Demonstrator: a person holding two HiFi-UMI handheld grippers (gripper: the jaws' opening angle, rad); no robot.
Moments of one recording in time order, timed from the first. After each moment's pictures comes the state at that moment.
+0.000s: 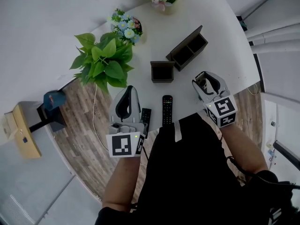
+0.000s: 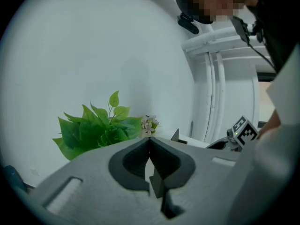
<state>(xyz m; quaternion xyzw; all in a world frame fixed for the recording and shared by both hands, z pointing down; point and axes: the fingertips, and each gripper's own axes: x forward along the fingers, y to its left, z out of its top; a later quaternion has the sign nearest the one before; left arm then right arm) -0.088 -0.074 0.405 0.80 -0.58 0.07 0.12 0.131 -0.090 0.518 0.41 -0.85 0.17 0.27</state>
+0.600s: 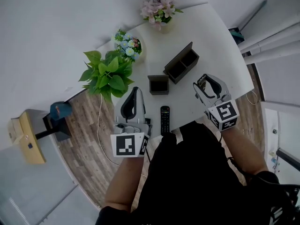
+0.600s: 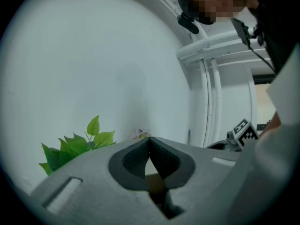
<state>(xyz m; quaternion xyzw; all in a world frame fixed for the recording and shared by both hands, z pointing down) -0.051 -0.097 0.344 0.82 -0.57 0.04 0.08 0.154 -0.118 0.448 0.44 -0.87 0.12 0.20</state>
